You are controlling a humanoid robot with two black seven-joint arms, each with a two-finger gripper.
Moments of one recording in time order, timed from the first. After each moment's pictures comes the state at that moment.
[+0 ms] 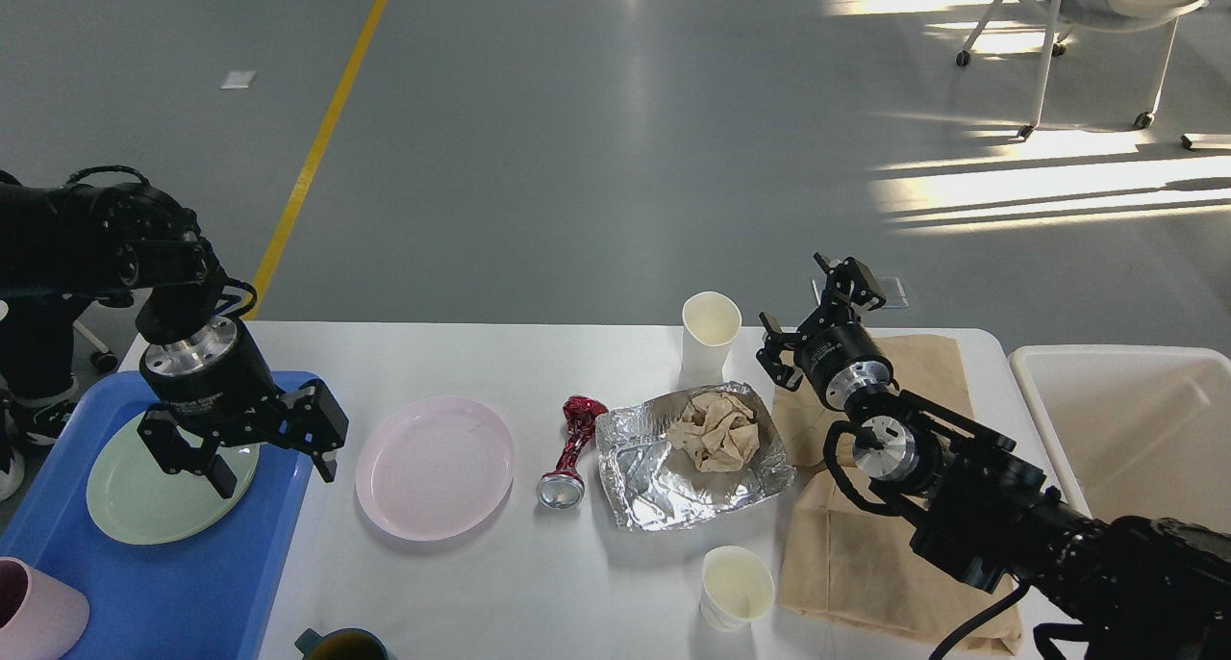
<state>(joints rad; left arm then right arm) -1.77 0.26 1.41 -1.10 0.06 -0.96 -0.12 0.74 -0.07 0.38 0.51 0.26 0.13 0.40</state>
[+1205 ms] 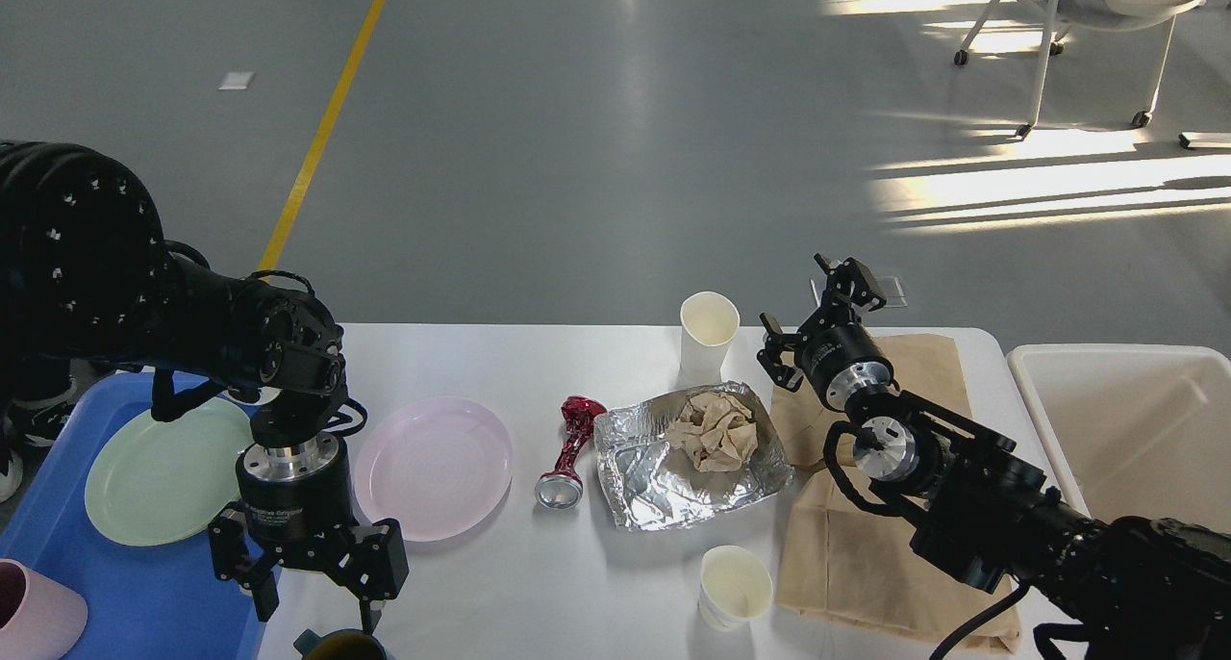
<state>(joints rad) -1.73 0.06 1.40 -1.25 0.08 -0.96 -0.10 0.74 -0.07 0.38 0.51 0.26 0.13 0.40</state>
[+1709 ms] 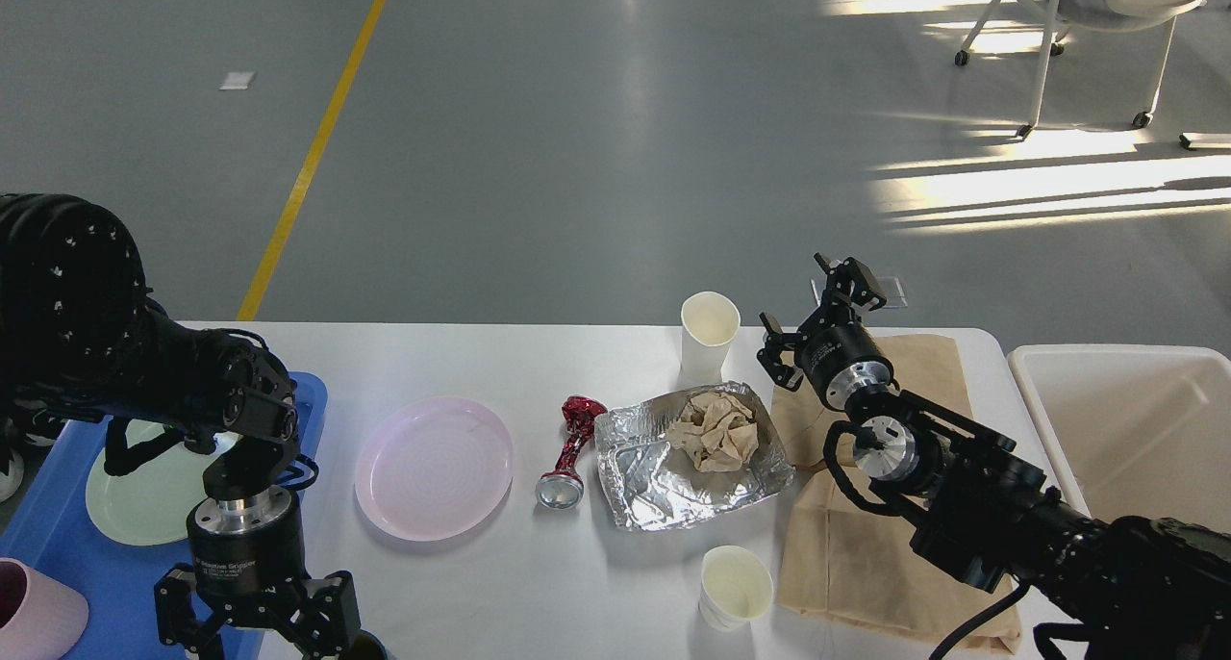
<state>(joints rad) -1.61 0.12 1.44 -1.23 0.10 -0.96 -0.10 0.74 -0.07 0.38 0.51 0.26 0.13 0.40</state>
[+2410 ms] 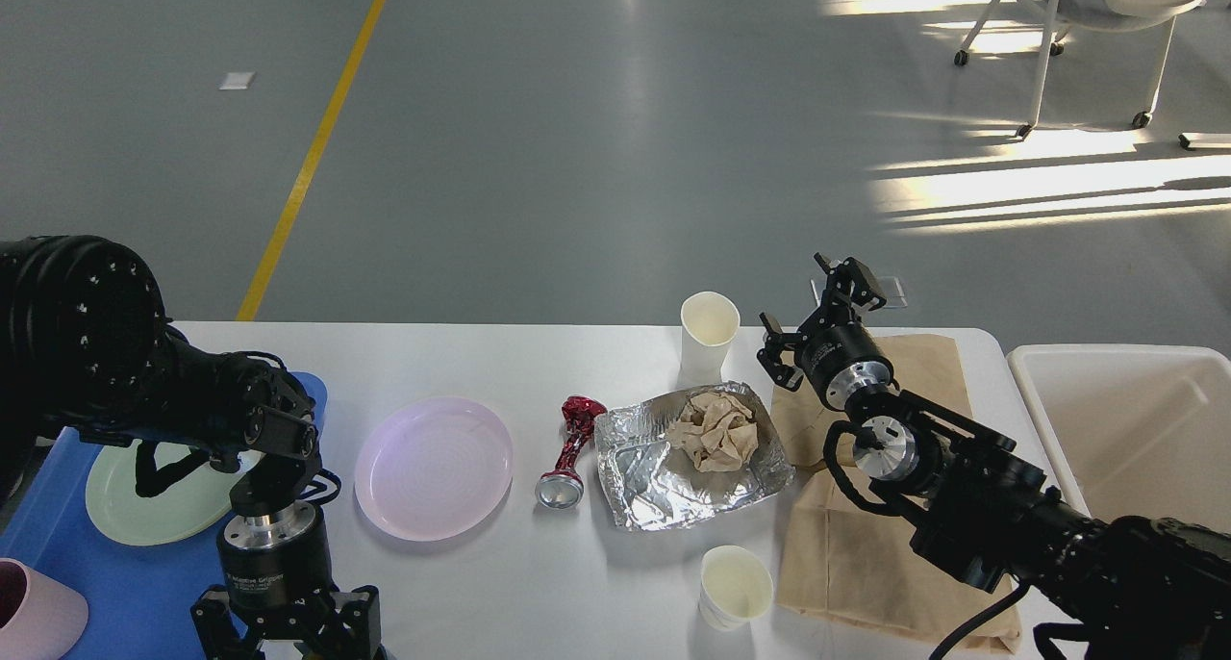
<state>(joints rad) -1.53 0.10 1.39 -1.16 0.08 -0.96 -0.10 0.74 -0.07 0.38 0.51 0.26 0.13 0.40</state>
